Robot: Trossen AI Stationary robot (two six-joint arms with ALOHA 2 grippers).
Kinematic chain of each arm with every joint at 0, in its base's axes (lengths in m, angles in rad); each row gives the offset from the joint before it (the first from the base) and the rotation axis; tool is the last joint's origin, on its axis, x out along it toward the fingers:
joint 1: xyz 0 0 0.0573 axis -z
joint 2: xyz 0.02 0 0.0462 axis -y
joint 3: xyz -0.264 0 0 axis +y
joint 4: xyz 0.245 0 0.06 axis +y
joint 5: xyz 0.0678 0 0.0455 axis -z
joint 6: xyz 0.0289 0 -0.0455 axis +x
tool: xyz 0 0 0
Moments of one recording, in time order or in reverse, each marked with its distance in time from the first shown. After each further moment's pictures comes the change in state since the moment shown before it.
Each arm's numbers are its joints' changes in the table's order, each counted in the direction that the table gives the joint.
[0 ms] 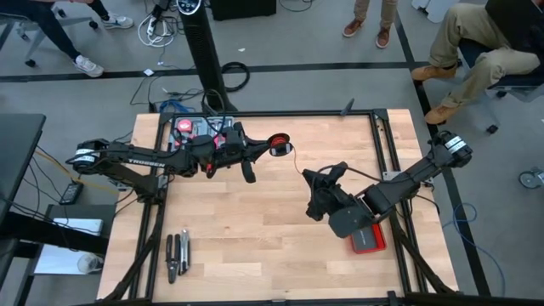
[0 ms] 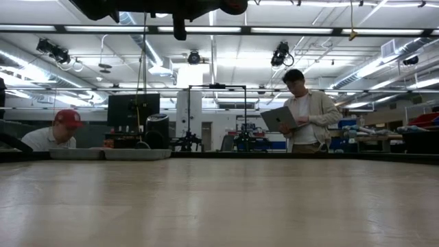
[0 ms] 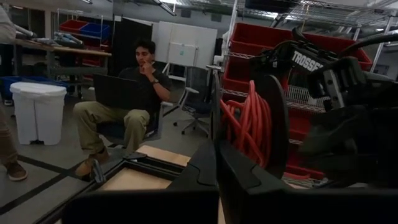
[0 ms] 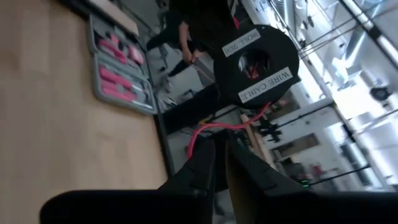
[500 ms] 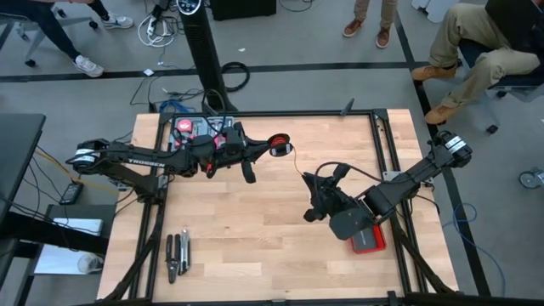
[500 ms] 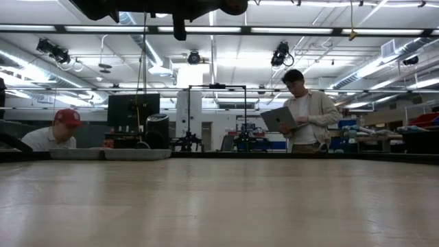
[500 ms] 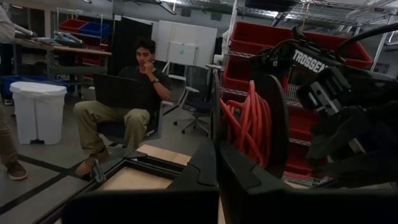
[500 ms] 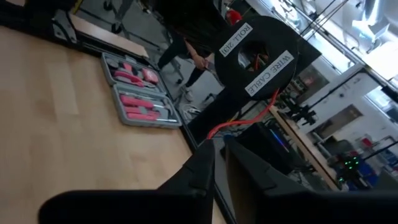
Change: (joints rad) left arm 0.000 0.000 0.000 0.003 -0.001 0.002; right arm -0.025 0.000 0.000 0.025 -0.026 0.319
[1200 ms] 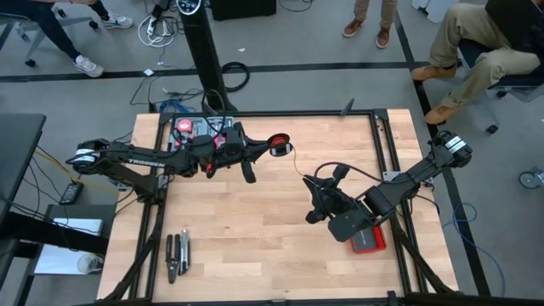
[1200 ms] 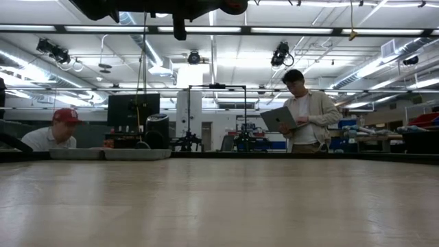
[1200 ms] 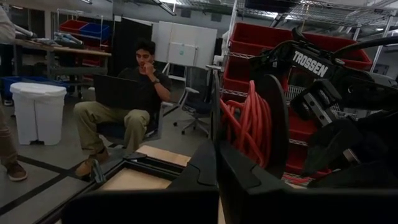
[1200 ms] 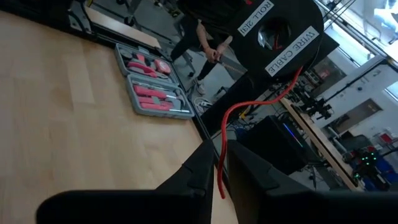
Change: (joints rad) left arm 0.000 0.000 0.000 -0.003 0.001 0.000; right arm -0.004 0.000 0.000 0.121 -0.052 0.138
